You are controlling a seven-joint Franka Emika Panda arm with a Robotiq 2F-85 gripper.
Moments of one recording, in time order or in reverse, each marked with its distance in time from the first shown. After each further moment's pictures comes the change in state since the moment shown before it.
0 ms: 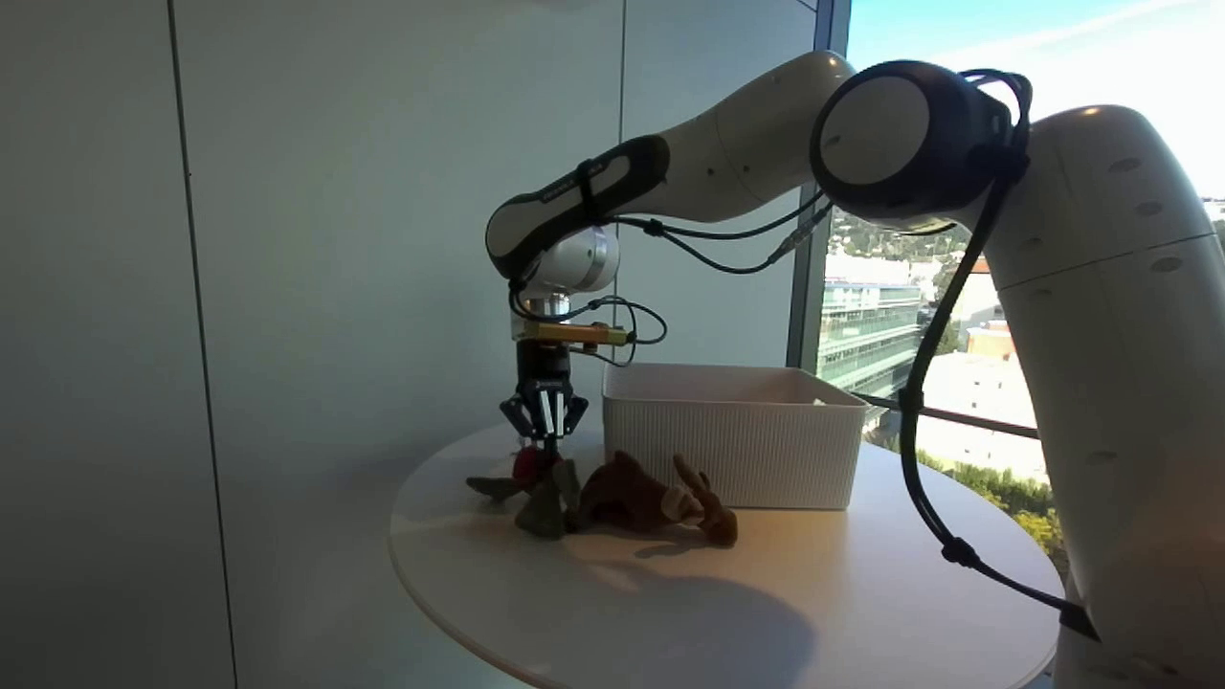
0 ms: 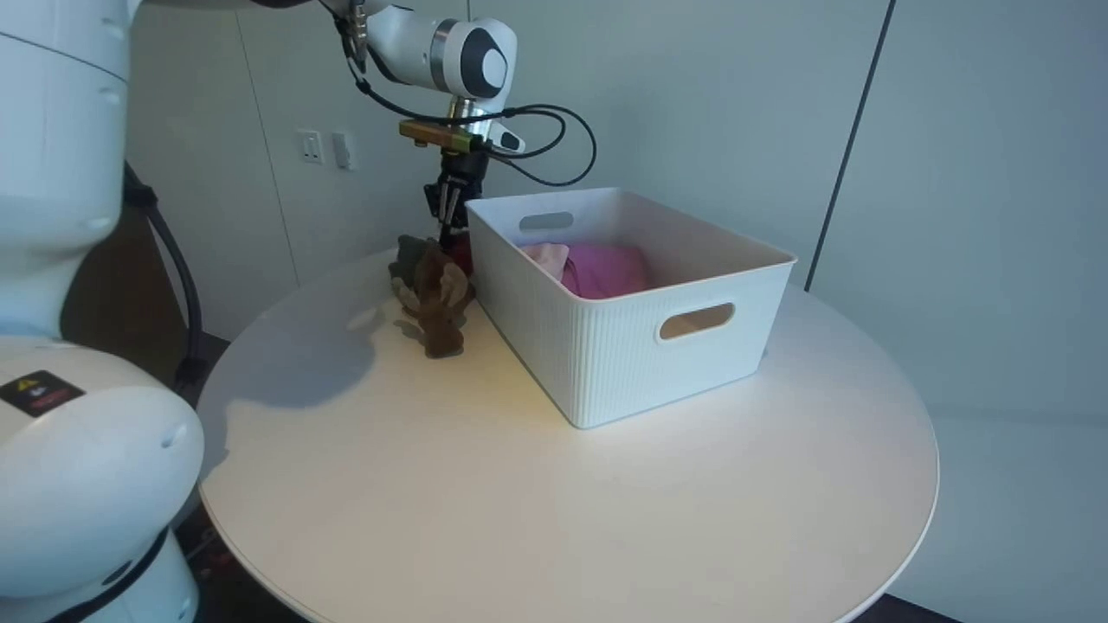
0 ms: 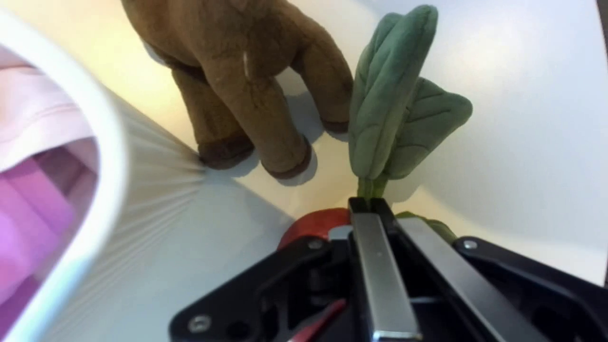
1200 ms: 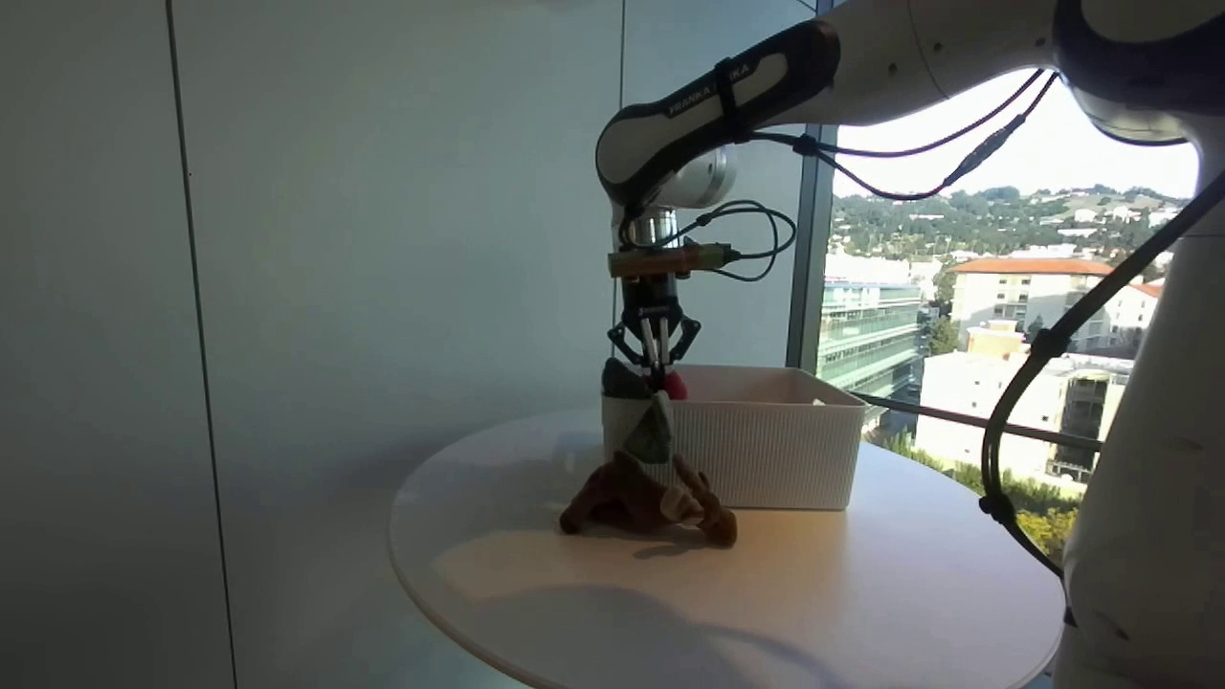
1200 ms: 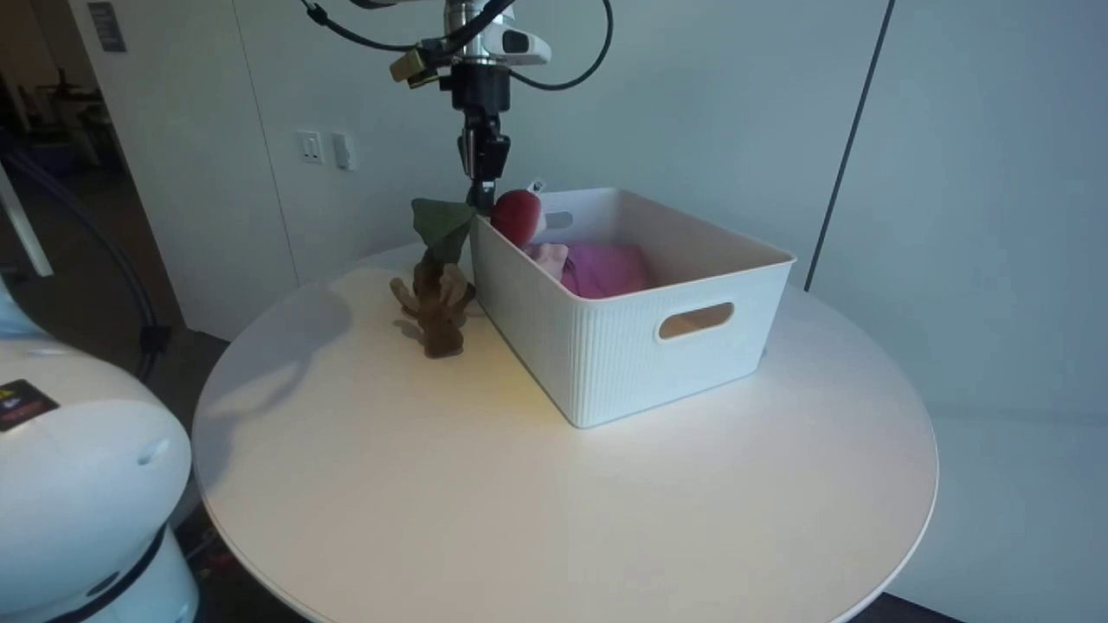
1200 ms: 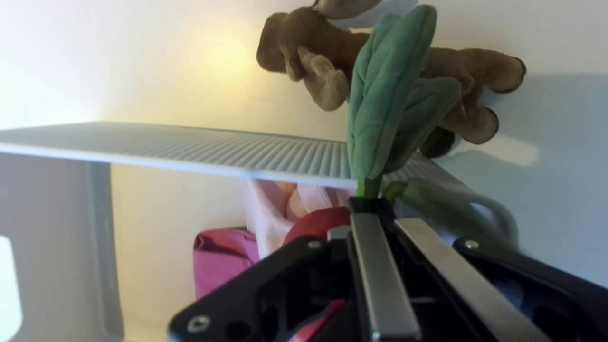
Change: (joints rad) arm -0.086 -0.467 -0.032 -0.351 -0.221 0.041 0.486
